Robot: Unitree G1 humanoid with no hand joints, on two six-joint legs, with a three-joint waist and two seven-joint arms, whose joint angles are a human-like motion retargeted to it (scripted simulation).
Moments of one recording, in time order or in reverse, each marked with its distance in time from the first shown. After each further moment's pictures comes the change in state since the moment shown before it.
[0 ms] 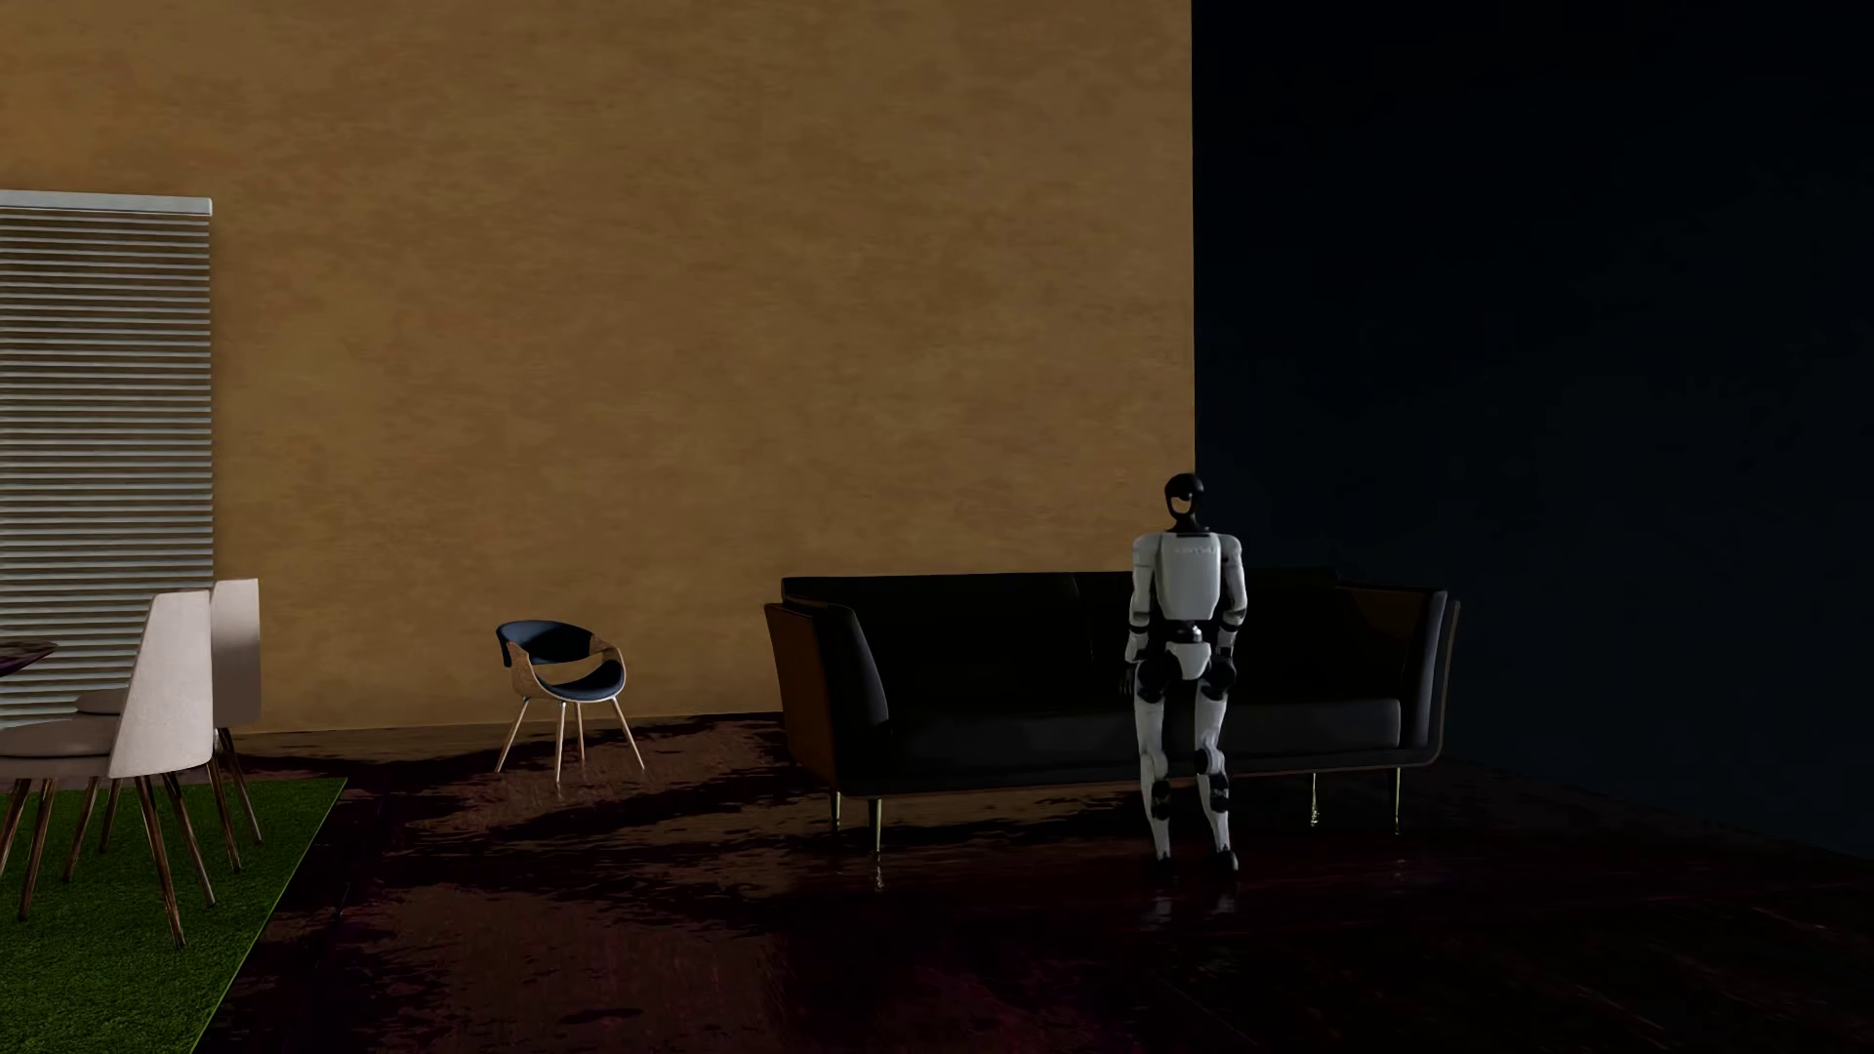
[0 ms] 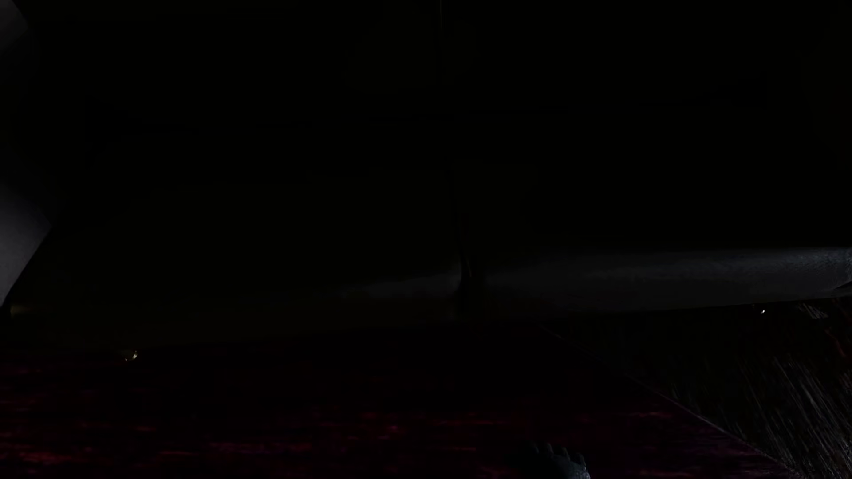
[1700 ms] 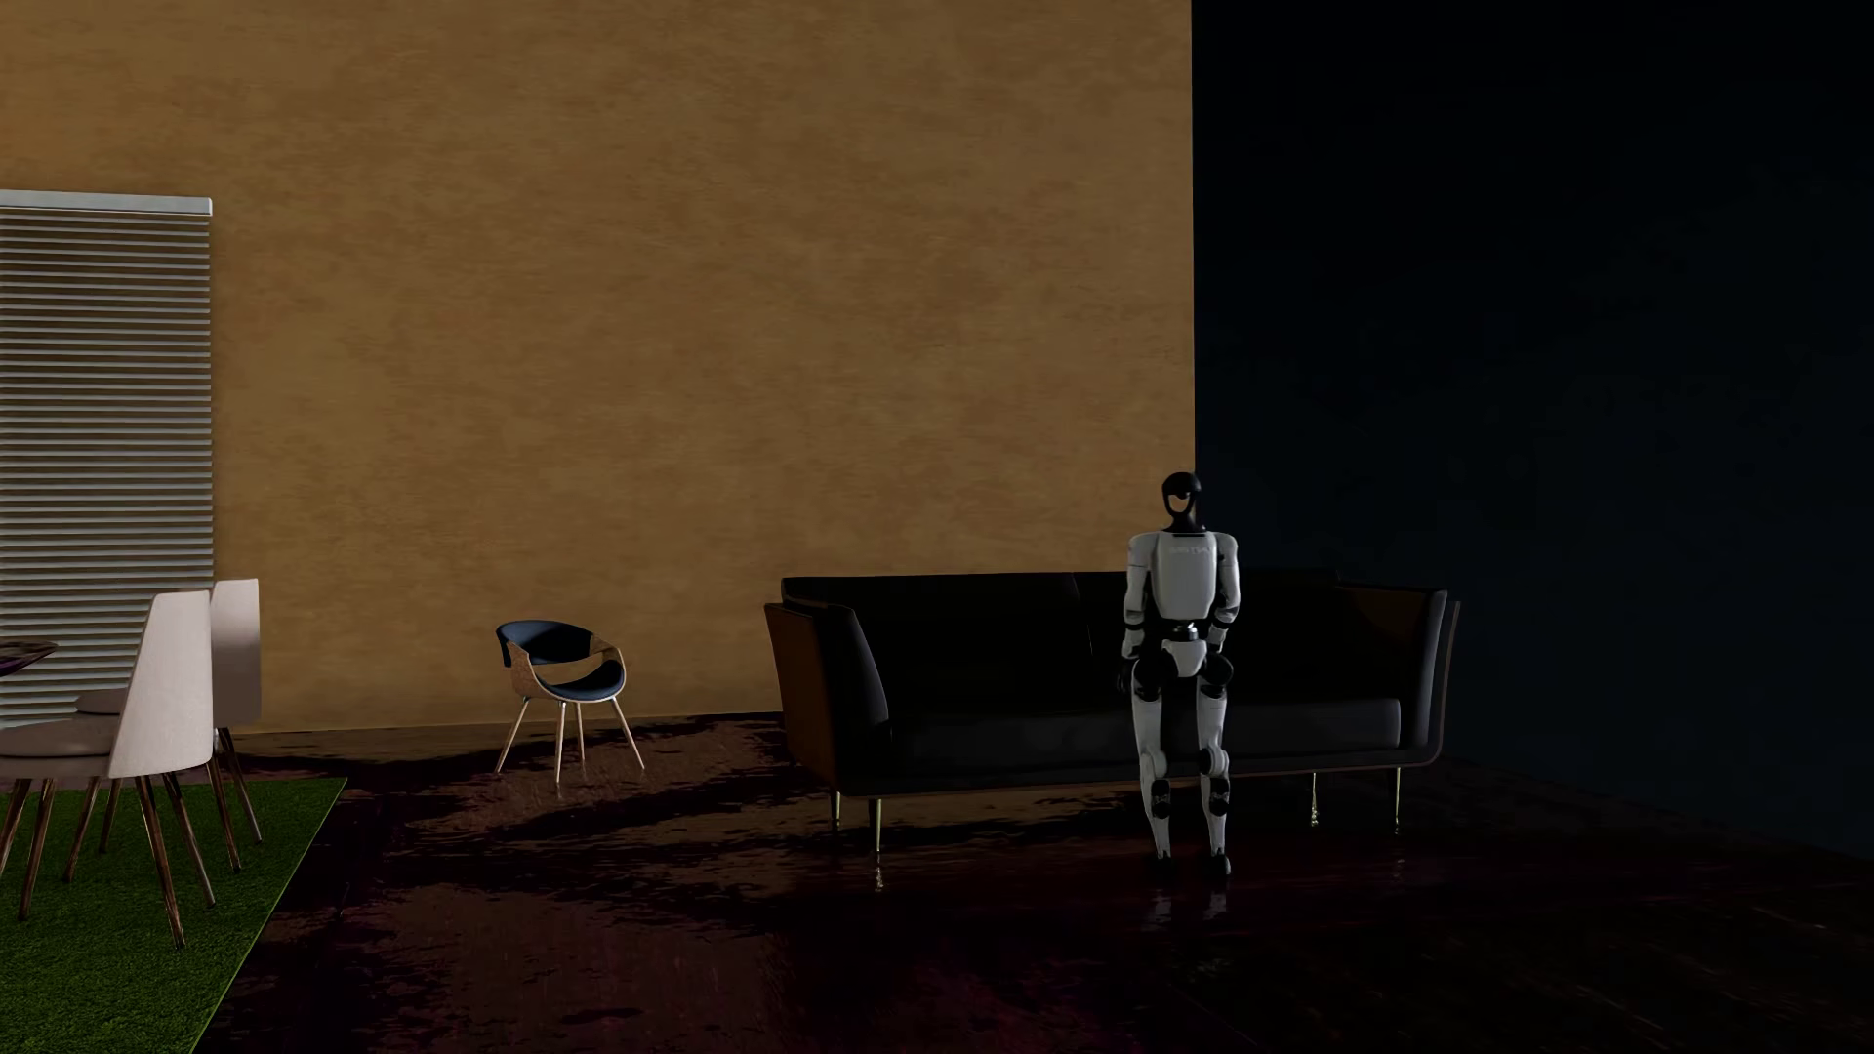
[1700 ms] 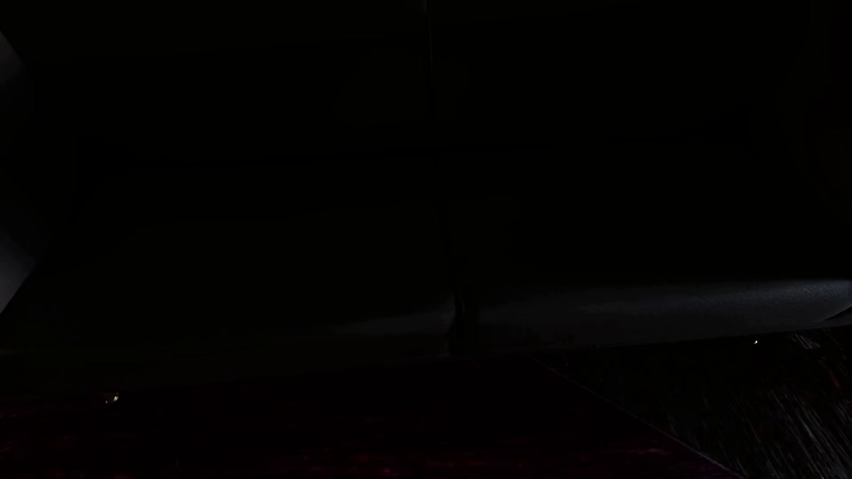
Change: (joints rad) body 0.116 0.216 -0.003 0.025 -0.004 0.009 0.011 -0.051 -0.043 -0.033 -0.399 -0.081 -0.009 -0.036 0.071 0.016 0.040 0.019 -0.035 -0.141 0.097 0.075 0.053 -0.059 0.193 0.029 -0.080 -0.010 0.248
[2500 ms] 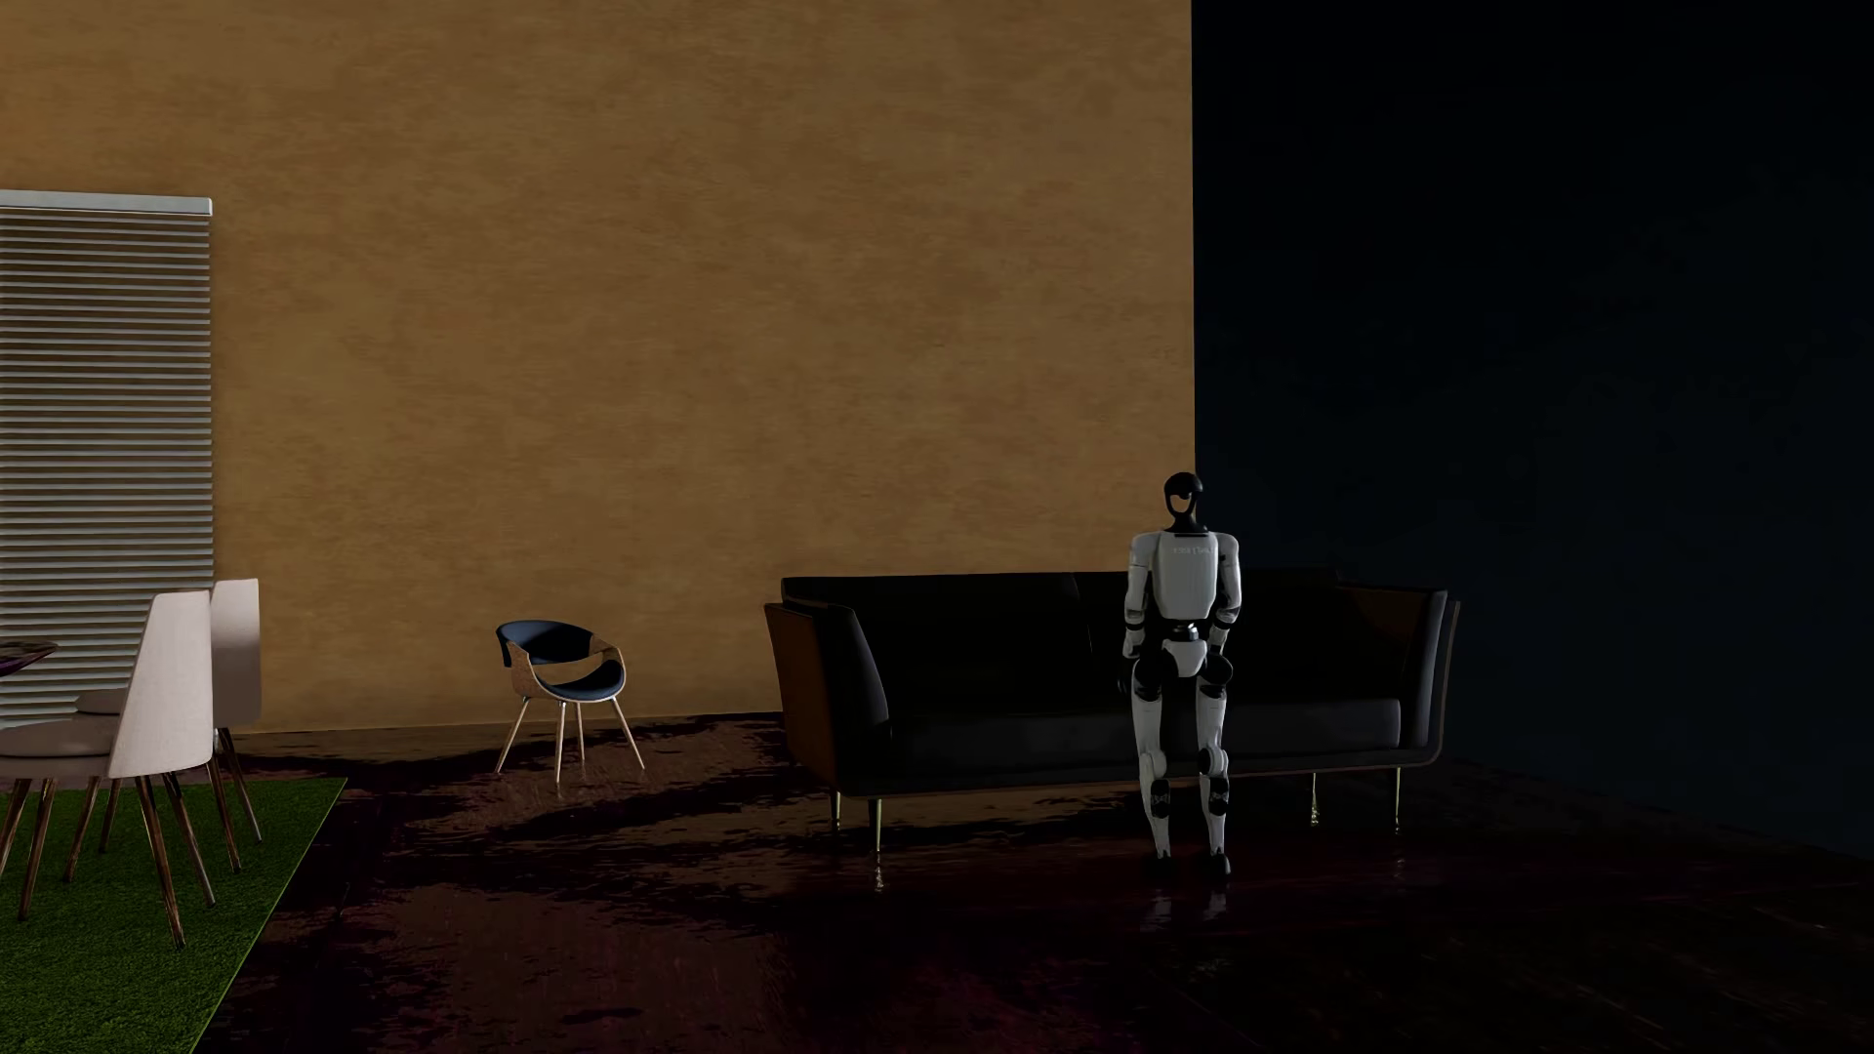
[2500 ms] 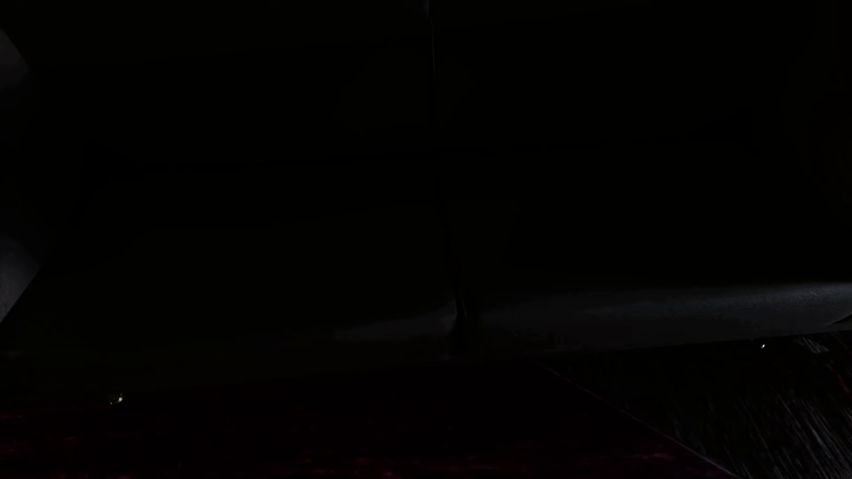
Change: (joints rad) body 0.012 0.014 -0.001 0.000 0.000 0.004 -0.009 -0.011 0.008 0.014 0.015 -0.005 0.004 -0.006 -0.014 0.006 -0.013 -0.004 -0.007 -0.021 0.044 -0.001 -0.003 0.003 -0.019 -0.026 -0.020 0.003 0.008
